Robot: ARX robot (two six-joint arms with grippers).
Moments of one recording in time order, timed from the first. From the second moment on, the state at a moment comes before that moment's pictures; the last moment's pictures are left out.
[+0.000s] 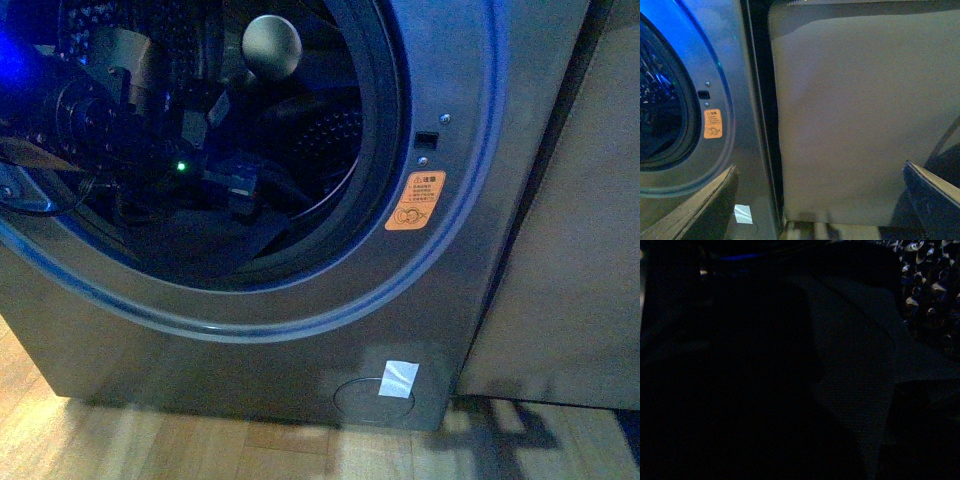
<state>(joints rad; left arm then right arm) -0.12 2.40 1.63 0.22 0.10 0.18 0.00 0.00 0.01 0.00 0.00 0.00</state>
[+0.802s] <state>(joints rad) -0.17 2.41 1.64 -0.01 0.01 0.20 0.00 0.00 0.01 0.00 0.00 0.00</state>
